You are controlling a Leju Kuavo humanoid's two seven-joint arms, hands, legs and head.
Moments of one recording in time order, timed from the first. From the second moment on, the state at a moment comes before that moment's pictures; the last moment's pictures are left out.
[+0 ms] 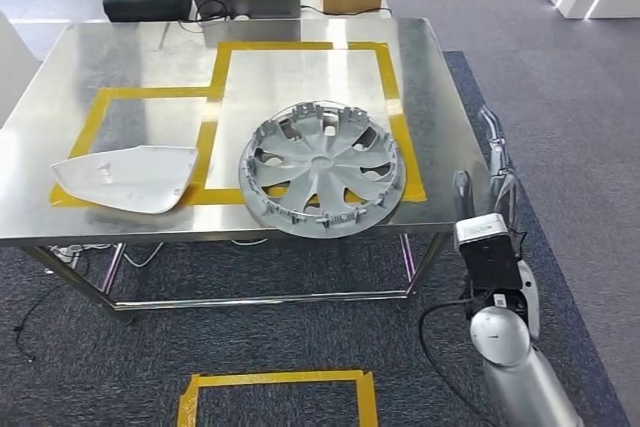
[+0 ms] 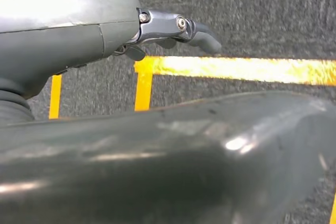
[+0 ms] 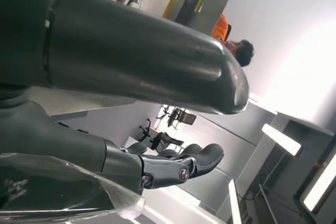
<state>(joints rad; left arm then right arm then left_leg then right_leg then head) -0.04 -0.16 1.37 -0.28 -1.22 0.06 -0.25 -0.15 -0.12 0.18 -1.73 0.57 -0.47 -0.20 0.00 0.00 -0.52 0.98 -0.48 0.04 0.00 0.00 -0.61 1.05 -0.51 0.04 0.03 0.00</state>
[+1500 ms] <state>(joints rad) -0.04 -0.16 1.37 -0.29 -1.24 0.06 -0.26 -0.09 -0.14 0.15 -1.79 0.58 -0.49 -0.19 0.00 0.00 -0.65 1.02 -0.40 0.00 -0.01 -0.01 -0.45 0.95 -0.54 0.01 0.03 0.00</state>
